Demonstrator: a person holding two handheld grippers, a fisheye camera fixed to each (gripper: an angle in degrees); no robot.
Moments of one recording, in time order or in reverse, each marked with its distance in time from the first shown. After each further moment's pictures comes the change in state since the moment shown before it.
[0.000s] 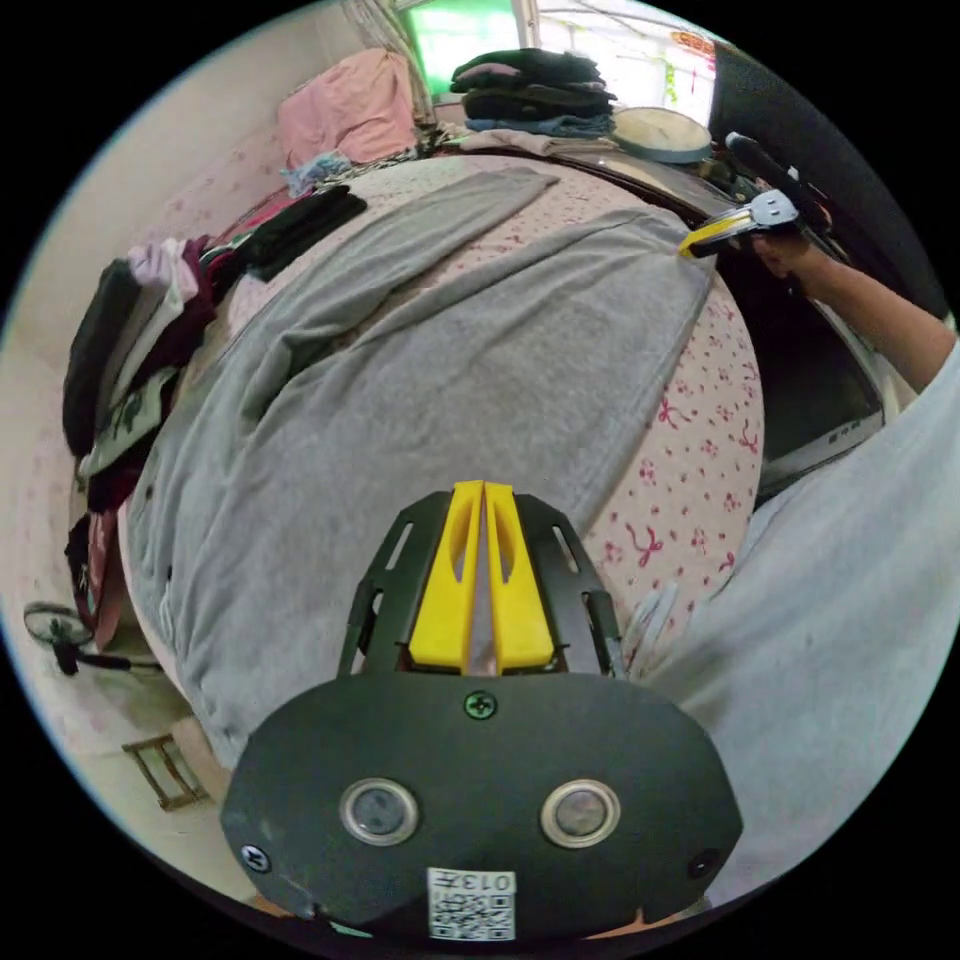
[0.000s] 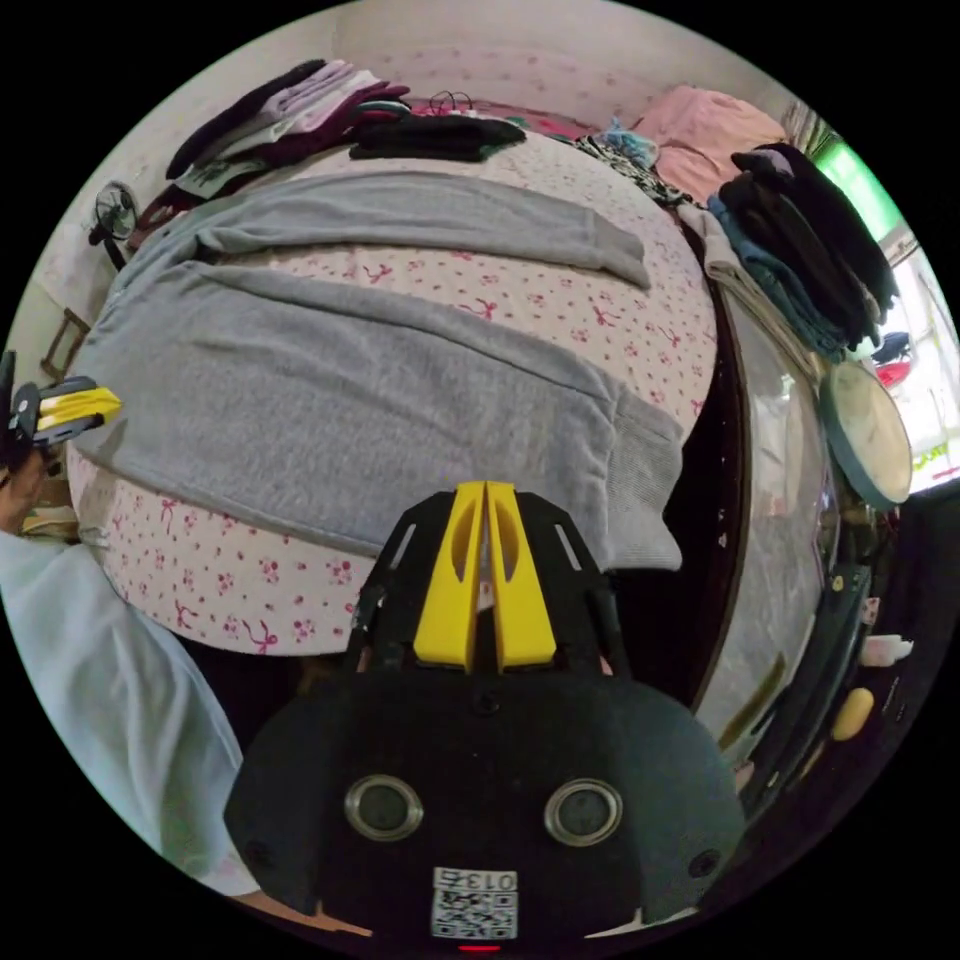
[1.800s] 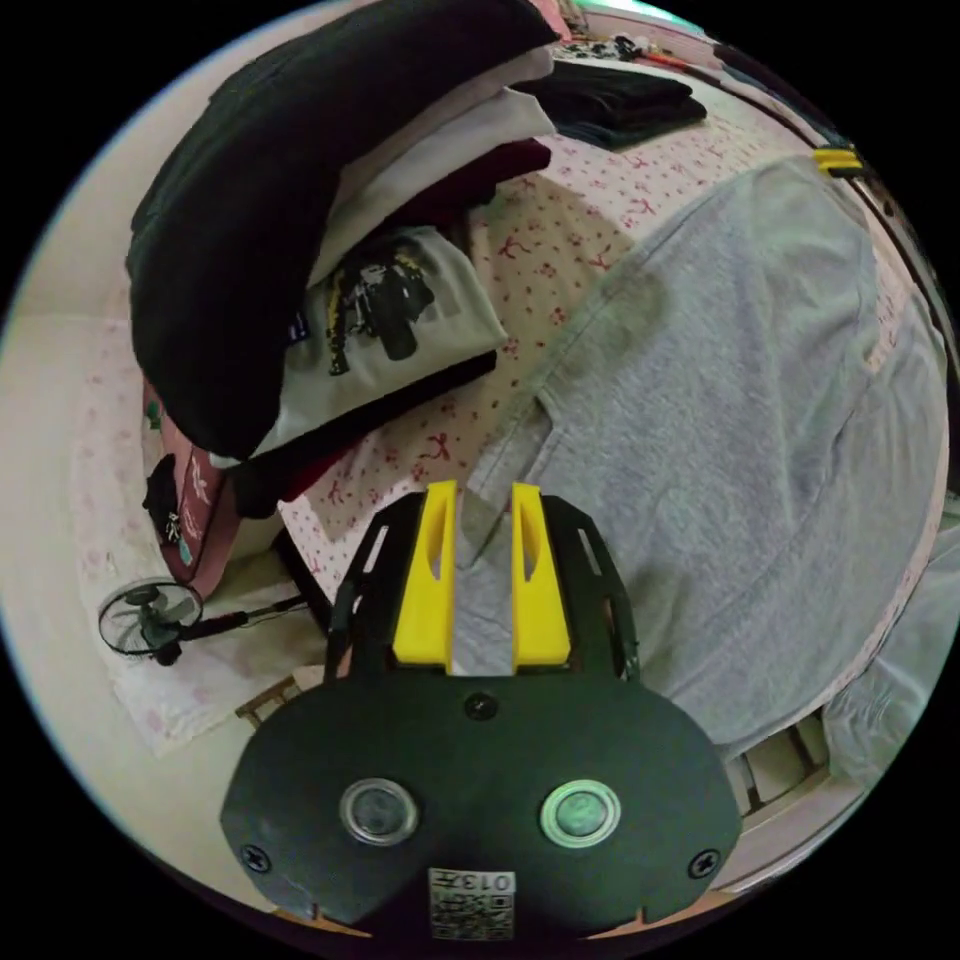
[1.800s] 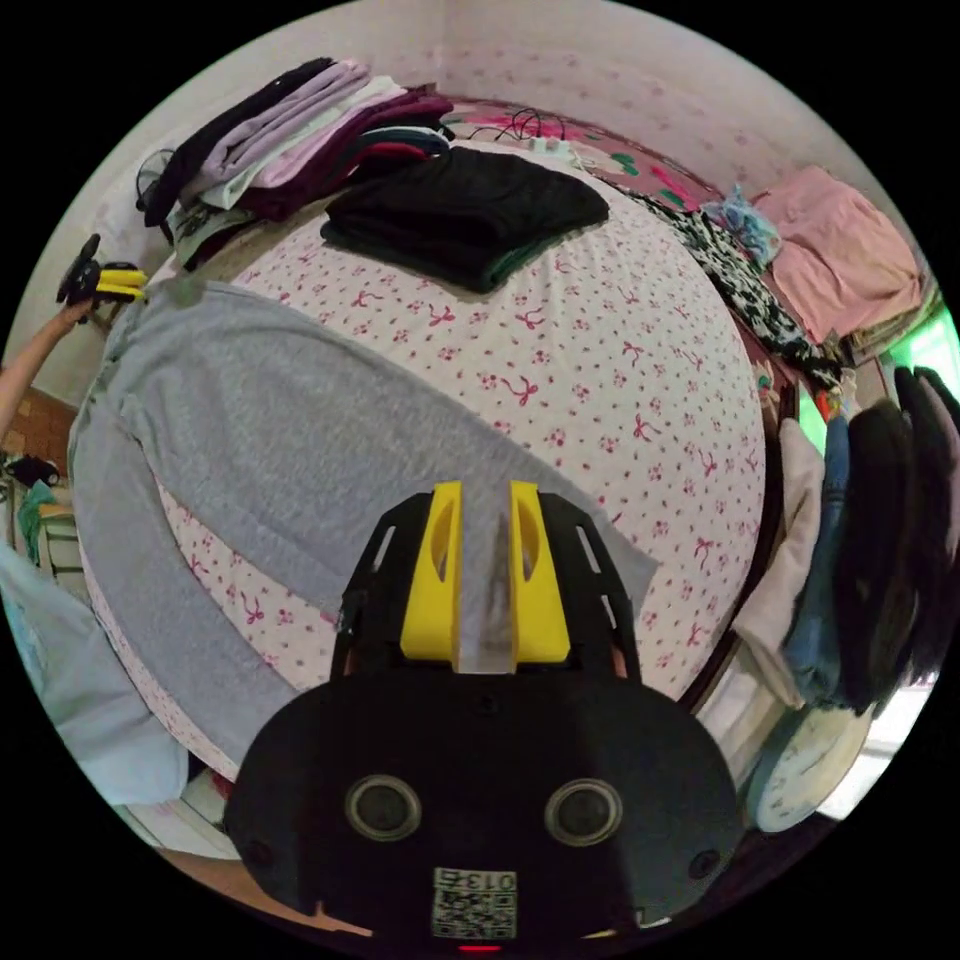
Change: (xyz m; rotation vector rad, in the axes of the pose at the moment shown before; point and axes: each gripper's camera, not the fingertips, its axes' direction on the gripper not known) left arm -0.486 -0.134 0.012 -0.351 -0.224 -0.099; right arm 0.106 -0.424 0.030 0.040 -0.118 -0.315
